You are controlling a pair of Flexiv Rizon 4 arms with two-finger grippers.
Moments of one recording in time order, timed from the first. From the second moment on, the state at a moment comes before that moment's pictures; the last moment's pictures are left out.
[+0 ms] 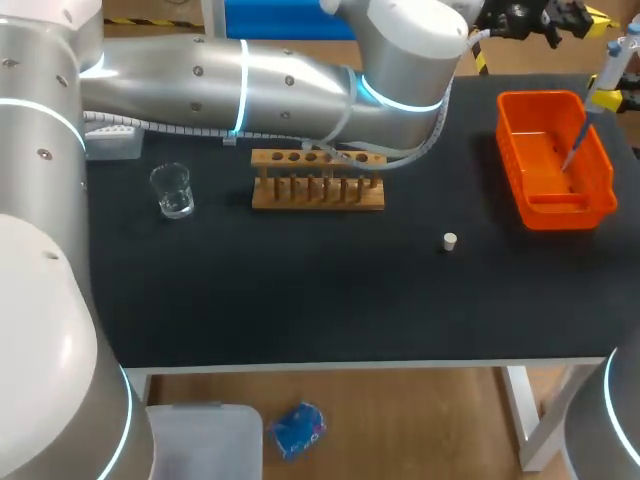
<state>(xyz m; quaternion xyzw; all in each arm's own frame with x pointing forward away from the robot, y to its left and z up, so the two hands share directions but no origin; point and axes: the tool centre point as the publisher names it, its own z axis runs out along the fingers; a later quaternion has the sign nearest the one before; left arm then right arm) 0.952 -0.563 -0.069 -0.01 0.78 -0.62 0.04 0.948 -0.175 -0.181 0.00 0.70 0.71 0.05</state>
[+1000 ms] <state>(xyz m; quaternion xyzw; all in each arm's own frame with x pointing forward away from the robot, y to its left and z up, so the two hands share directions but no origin) 0.945 -0.580 -0.083 -0.03 0.79 -0.62 0.02 0.948 -0.175 -0.181 0.00 0.70 0.71 0.05</state>
